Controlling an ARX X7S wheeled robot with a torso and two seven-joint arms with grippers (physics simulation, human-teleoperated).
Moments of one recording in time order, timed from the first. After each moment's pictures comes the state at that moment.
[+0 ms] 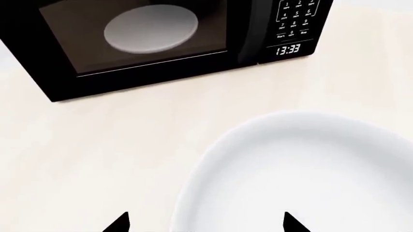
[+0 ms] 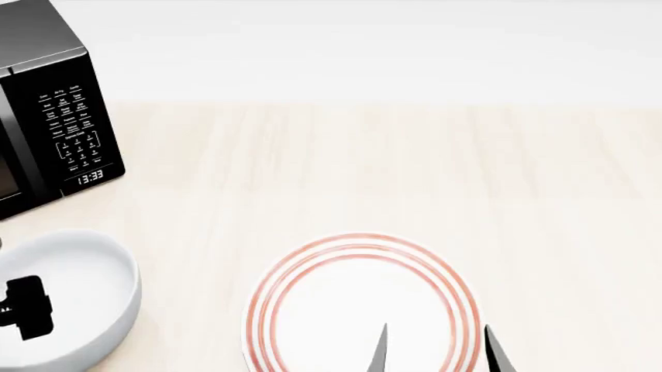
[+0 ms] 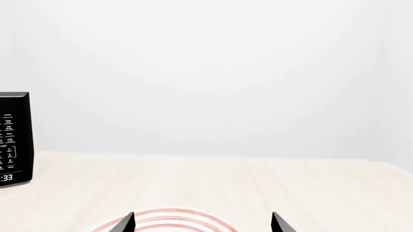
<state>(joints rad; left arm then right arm) -0.60 -0.32 -0.12 -0.15 -0.34 -0.99 -0.32 -0.03 0.30 -0.32 -0.29 0.18 -0.02 0.38</state>
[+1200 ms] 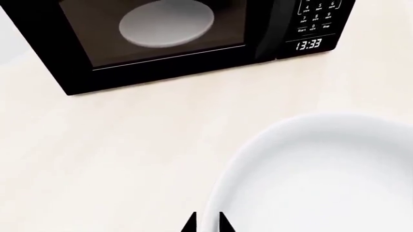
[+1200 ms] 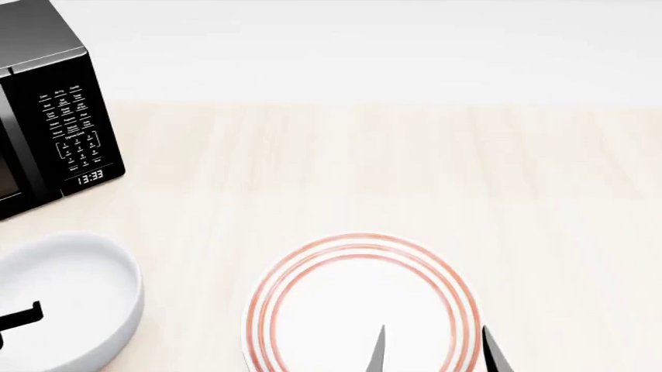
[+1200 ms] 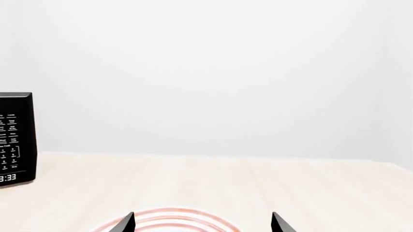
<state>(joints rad) -0.59 -0.33 -0.13 -0.19 -0.33 -0.95 -0.33 -0.02 0.32 -0.34 -0.29 0.19 -0.03 0.39</state>
